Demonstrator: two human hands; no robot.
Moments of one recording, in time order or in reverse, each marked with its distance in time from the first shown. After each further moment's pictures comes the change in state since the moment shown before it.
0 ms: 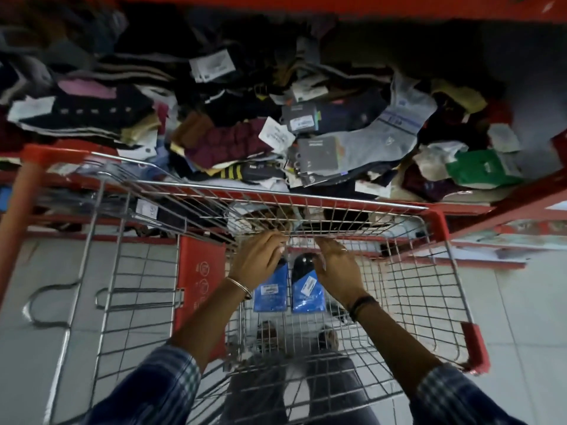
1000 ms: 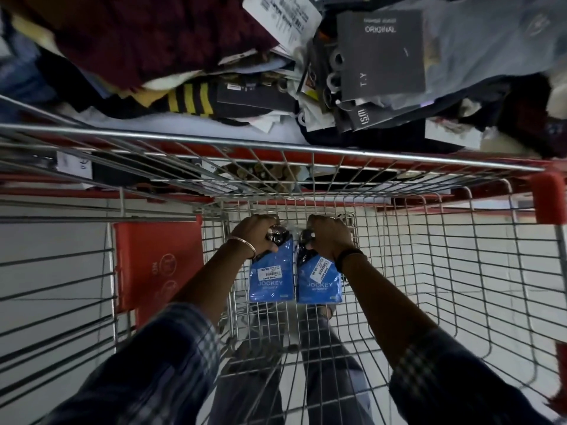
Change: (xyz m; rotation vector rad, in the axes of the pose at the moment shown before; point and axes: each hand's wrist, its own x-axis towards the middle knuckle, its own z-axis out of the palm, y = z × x) left_hand 0.030 -0.130 0.159 -0.113 -0.615 -0.358; right_hand 0.098 0.054 0.144 -0.180 -0.515 0.176
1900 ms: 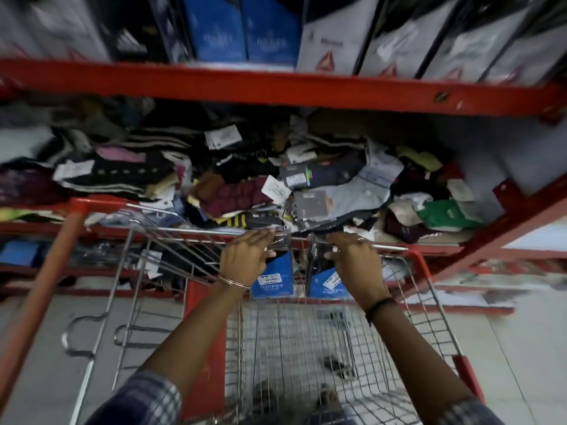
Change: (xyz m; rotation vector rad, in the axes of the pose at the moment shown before) left_hand -0.191 0.140 -0.177 0.321 1.020 0.397; right_hand -0.222 -0.031 -0.195 0.086 0.978 -0.202
